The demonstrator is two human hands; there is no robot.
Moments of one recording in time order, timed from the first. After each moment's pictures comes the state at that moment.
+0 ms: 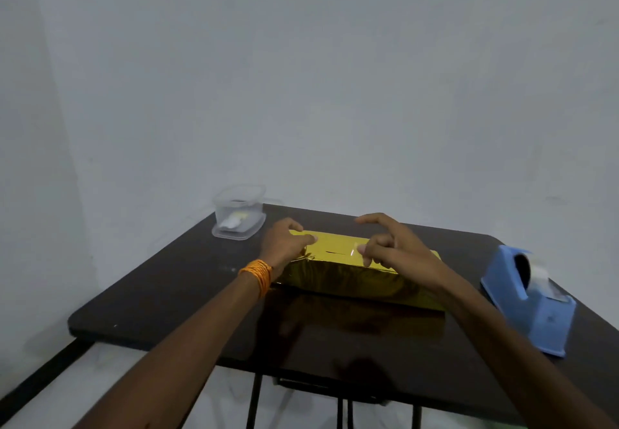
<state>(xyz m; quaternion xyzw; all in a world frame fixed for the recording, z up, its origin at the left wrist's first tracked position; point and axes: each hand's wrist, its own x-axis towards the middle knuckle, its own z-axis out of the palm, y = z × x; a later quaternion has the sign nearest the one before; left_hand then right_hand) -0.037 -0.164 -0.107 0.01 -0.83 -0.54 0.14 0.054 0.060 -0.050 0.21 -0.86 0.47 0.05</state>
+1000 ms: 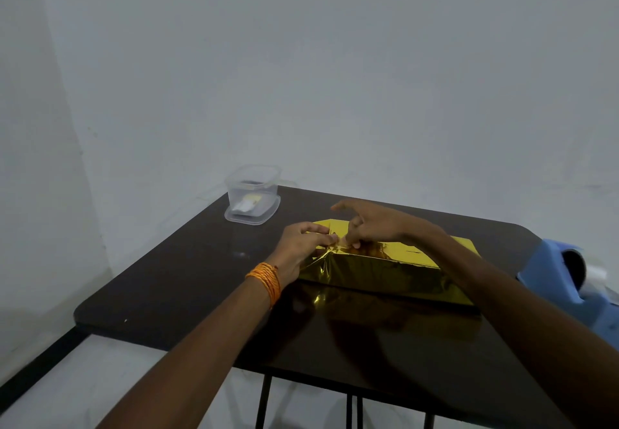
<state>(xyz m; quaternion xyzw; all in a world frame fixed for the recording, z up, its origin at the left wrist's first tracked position) -0.044 -0.175 -0.129 0.00 -0.70 -0.71 0.00 -0.050 -0.009 -0.048 0.23 -0.94 0.24 -0.12</state>
